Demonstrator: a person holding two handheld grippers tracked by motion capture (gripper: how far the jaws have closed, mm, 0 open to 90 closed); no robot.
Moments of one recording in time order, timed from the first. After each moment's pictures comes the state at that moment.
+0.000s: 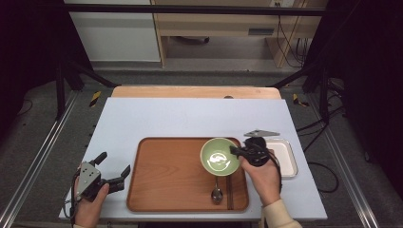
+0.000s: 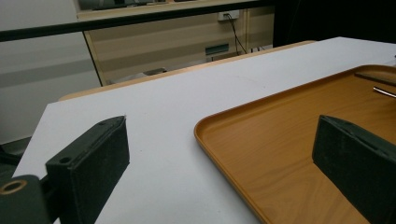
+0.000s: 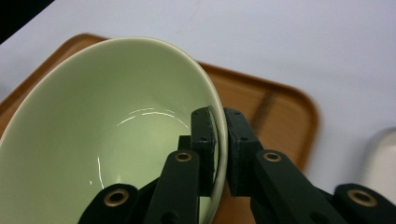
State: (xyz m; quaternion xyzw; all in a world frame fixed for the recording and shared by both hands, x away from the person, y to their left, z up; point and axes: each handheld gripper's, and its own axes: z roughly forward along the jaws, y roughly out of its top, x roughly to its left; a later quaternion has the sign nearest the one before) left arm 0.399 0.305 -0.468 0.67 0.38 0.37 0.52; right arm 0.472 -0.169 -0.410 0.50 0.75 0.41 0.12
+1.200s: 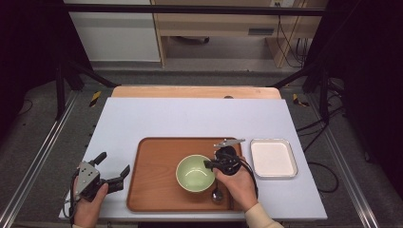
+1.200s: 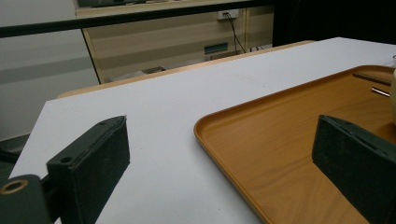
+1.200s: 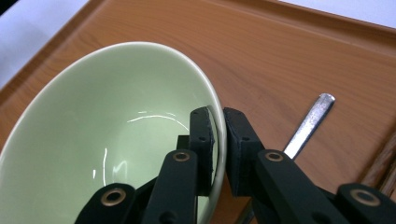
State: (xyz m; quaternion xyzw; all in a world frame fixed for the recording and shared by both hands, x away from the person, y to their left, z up) left arm 0.400 0.307 -0.468 0.67 0.38 0.36 0.52; right arm 0.469 -0.102 -0.445 0.45 0.80 0.39 0.05
